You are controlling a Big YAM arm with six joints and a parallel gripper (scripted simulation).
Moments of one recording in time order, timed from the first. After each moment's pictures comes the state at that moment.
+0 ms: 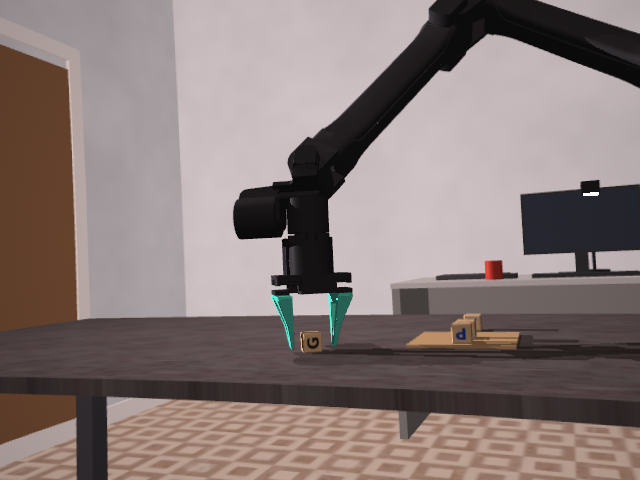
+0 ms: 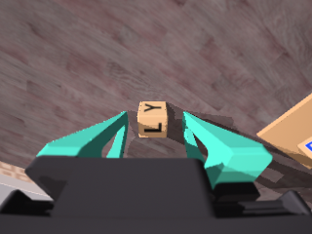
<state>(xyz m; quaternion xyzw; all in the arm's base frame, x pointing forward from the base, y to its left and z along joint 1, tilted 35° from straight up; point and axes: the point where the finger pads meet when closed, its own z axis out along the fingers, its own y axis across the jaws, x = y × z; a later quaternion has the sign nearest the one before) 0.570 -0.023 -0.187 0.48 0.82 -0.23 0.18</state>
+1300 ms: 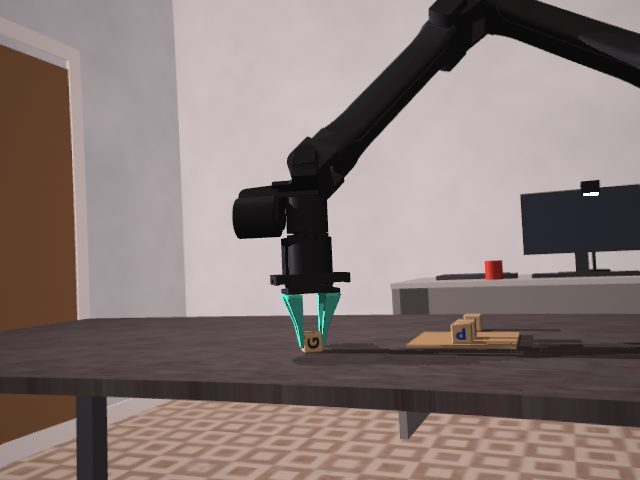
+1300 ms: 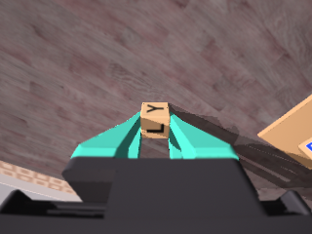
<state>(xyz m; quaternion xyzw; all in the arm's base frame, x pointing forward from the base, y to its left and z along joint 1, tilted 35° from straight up) 0.572 -0.022 -0.187 0.48 0.82 -0.23 0.18</state>
